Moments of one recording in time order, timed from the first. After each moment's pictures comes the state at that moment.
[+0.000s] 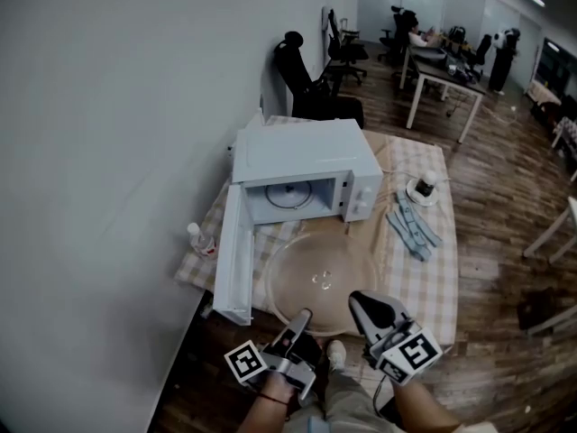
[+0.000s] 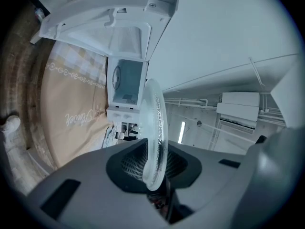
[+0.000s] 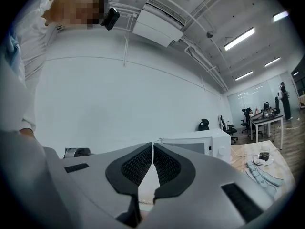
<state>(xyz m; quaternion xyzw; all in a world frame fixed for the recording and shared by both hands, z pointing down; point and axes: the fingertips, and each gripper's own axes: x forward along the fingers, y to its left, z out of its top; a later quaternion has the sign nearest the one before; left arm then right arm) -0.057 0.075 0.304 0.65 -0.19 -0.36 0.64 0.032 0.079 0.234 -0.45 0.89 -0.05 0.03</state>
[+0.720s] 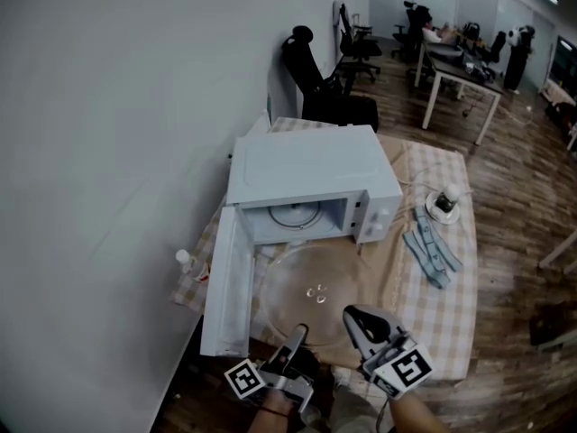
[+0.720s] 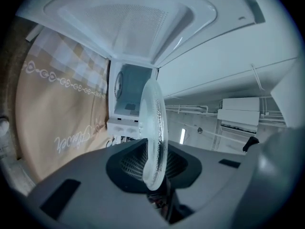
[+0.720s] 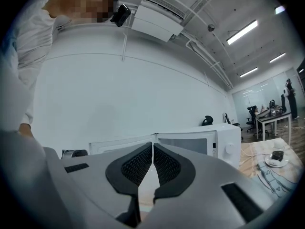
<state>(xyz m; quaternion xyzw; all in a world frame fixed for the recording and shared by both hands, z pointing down) -0.059 -0.005 0.353 0.64 -0.21 -0.40 0.62 0.031 -0.011 0.280 -0.43 0.90 -0.04 0.02</state>
